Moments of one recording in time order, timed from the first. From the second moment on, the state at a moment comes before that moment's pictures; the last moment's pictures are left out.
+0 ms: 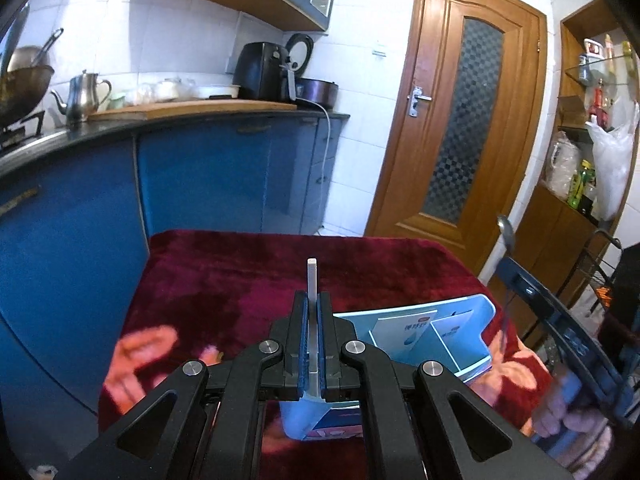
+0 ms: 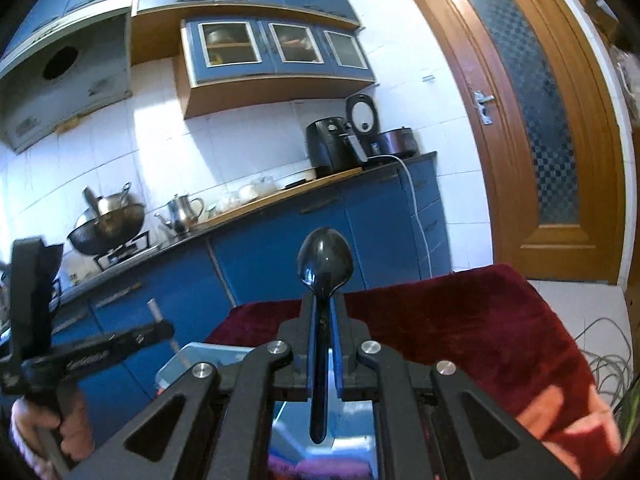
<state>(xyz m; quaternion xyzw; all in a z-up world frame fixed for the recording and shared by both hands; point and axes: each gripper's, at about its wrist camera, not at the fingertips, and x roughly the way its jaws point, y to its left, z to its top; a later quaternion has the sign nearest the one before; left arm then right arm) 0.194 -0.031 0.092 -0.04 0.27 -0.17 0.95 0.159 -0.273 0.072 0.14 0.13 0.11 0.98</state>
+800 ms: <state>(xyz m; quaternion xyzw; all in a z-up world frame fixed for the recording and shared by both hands) 0.192 -0.033 0.087 -0.04 0.29 -0.20 0.94 0.156 -0.265 0.049 0.09 0.18 0.09 0.97</state>
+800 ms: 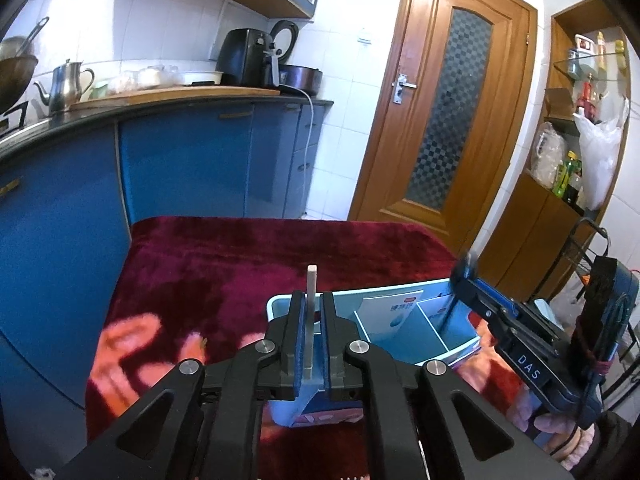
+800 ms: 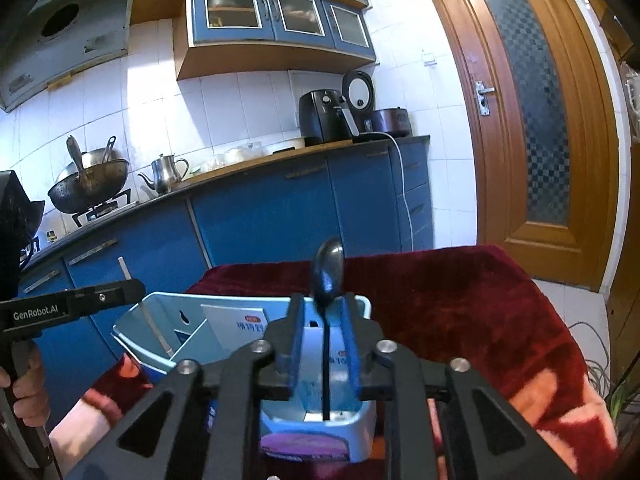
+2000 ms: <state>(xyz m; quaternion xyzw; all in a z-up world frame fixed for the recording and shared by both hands) 0.089 0.016 0.099 -0.03 0.33 -0.18 0.92 0.021 -0.258 0.093 0.07 0.25 0.08 0.96</state>
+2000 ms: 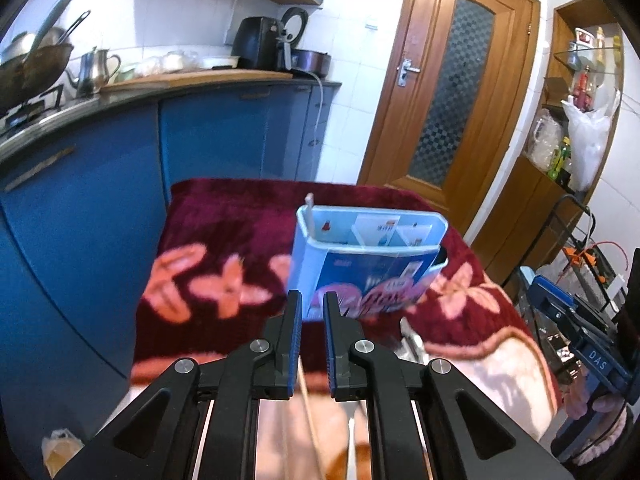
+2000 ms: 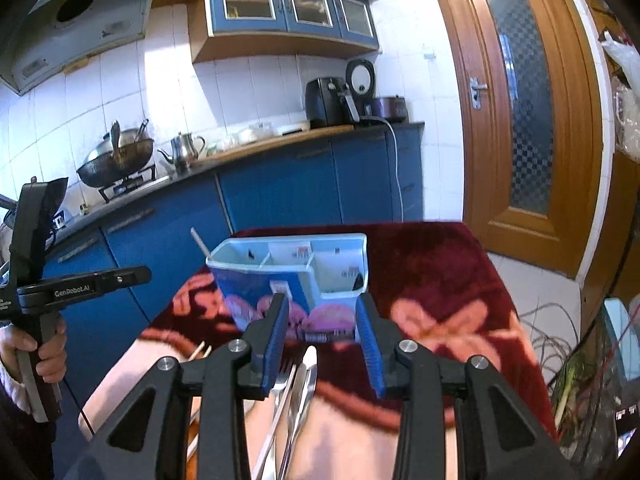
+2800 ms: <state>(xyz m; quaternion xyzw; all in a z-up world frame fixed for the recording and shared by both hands) 0.091 0.020 0.003 -0.02 0.46 -0.17 0.87 0.016 -0.249 0.018 0.09 0.37 0.07 0.92</state>
